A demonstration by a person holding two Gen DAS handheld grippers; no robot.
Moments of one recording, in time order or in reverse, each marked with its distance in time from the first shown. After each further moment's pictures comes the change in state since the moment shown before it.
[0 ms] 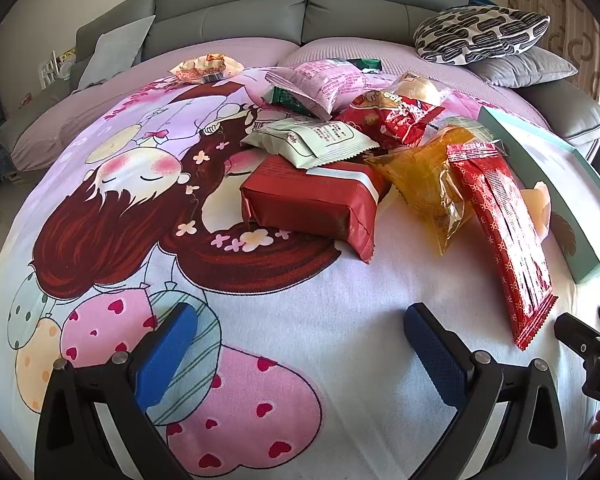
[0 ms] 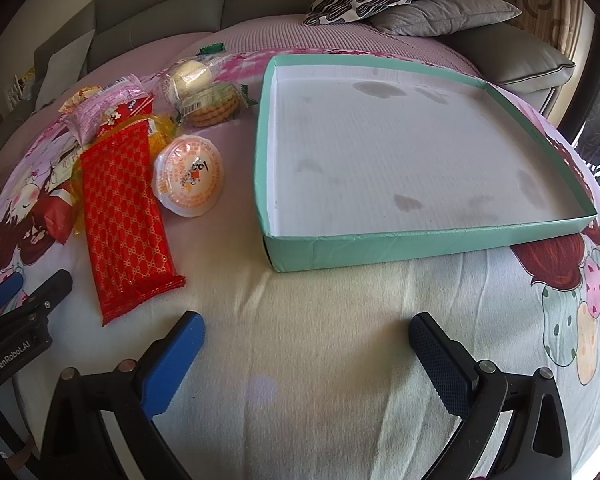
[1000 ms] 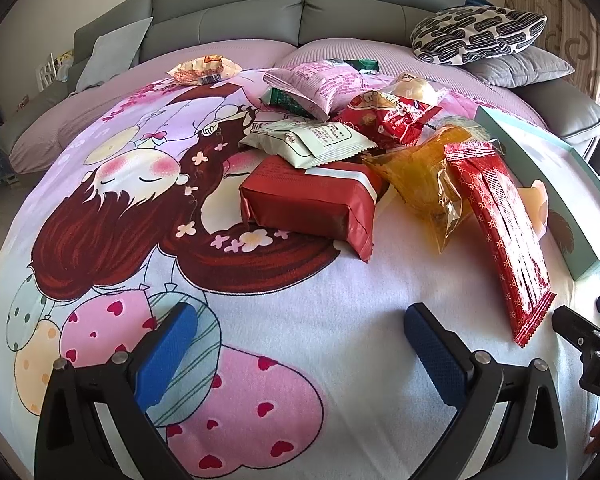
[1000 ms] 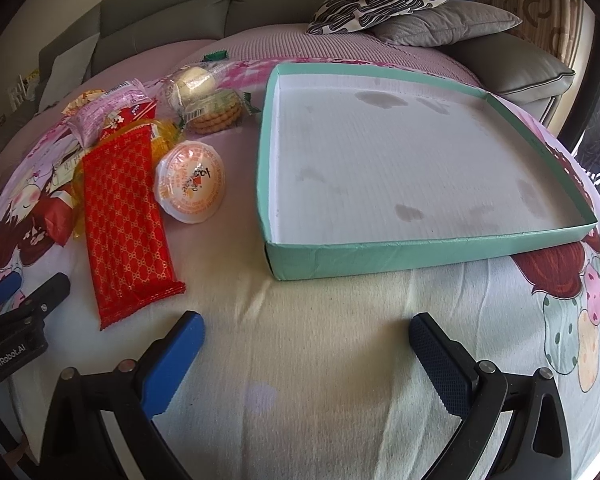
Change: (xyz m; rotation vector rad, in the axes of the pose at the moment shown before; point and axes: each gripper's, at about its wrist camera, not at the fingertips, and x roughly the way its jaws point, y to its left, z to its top) left arm 0.000 0.000 -0.002 -0.014 0.015 -0.033; right arm 0.000 0.000 0.003 0.007 -0.021 0.027
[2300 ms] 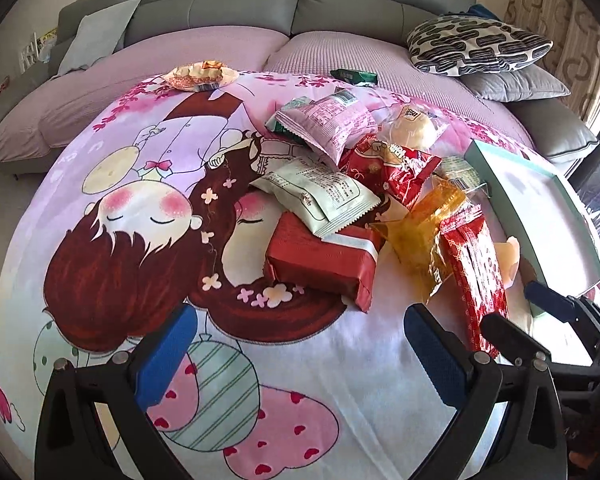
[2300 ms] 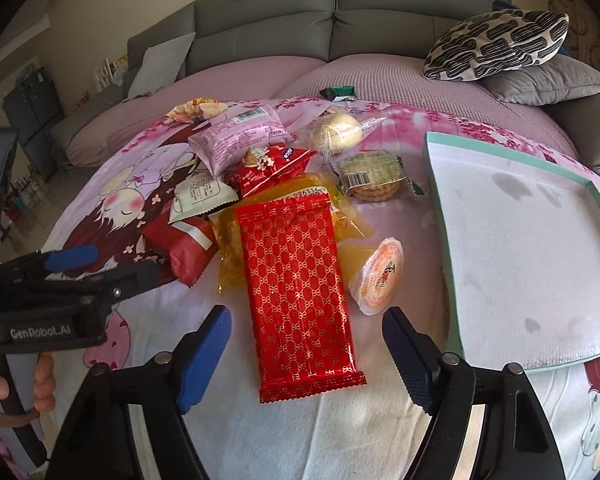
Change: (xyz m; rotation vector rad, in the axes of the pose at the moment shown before) left arm -0.016 0.024 0.057 0.004 0.095 -0.071; right arm -0.026 0.068 0.041 -0.199 -0.083 0.276
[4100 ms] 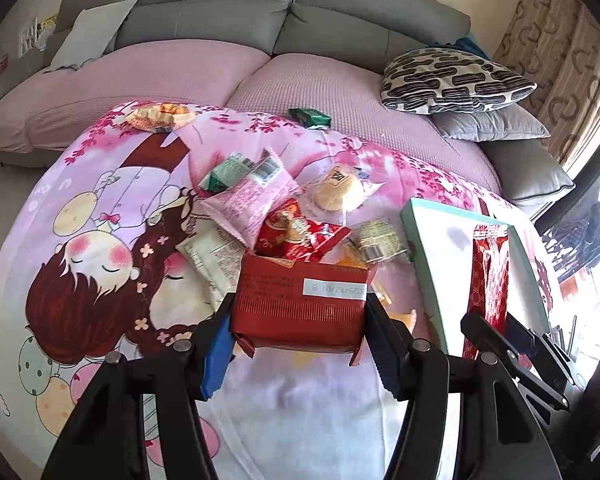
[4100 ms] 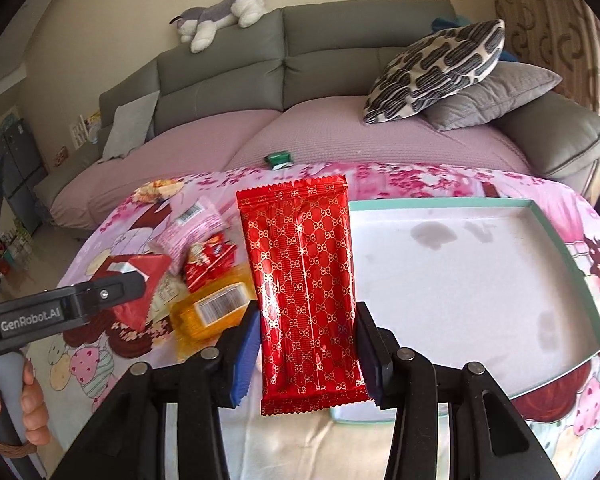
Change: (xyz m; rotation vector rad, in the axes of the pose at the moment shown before) left arm -0.042 -0.061 0.048 -0.080 -0.056 -0.112; right arm -0.069 -0.086 0.039 0.146 -0.184 -0.122
